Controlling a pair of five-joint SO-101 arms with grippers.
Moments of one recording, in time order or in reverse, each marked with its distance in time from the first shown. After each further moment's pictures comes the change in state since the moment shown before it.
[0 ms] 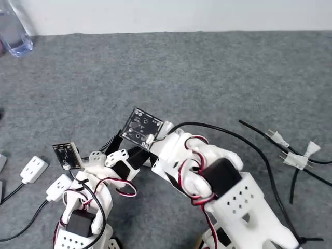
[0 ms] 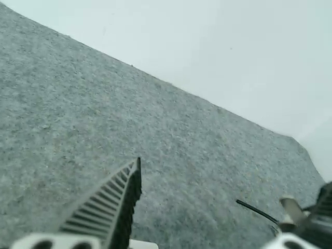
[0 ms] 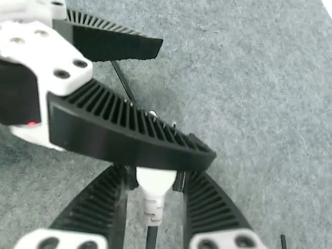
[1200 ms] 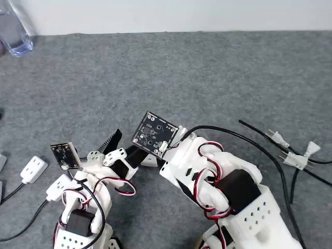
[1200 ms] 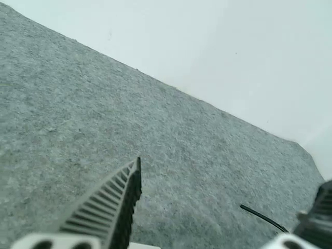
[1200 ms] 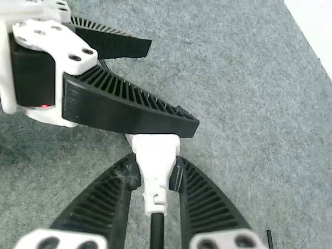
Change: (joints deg) left arm -0.4 0.0 0.0 0.0 0.1; right arm 1.7 -5.4 -2.0 3.4 1.1
